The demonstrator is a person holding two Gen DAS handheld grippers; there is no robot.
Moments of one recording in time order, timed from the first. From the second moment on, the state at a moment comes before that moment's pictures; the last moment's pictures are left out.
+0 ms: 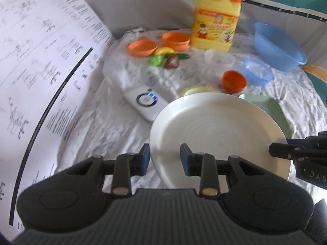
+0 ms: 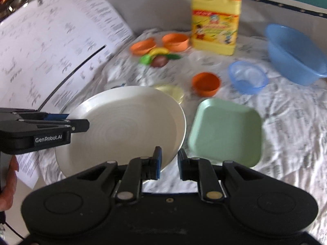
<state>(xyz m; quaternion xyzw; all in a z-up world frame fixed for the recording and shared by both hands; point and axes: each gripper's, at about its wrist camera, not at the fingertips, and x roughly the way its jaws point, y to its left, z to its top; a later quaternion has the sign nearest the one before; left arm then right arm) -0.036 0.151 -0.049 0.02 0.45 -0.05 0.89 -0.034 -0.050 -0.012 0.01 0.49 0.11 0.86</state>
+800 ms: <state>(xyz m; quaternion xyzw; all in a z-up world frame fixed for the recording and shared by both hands) -0.019 0.178 -0.117 0.00 0.51 -0.06 0.86 -0.005 -0.025 -0.077 -0.01 0.57 0.14 0.81</state>
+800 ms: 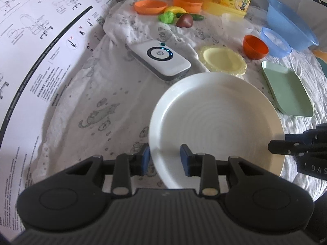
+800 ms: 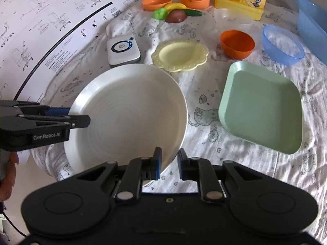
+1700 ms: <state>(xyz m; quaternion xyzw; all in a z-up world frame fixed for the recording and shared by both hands) -0.023 0.157 -0.109 0.01 0.49 -0.05 0.87 -0.032 -0.063 -0.064 0.02 0.54 0.14 0.83</state>
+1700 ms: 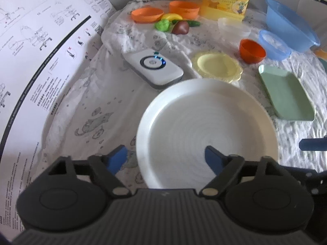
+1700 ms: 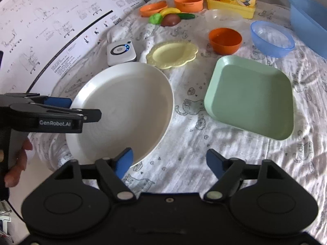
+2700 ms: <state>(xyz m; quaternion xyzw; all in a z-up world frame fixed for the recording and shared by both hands) -0.021 0.096 -0.042 0.04 0.40 -0.08 0.91 -0.043 -0.131 -0.010 0.06 0.45 0.07 0.89</state>
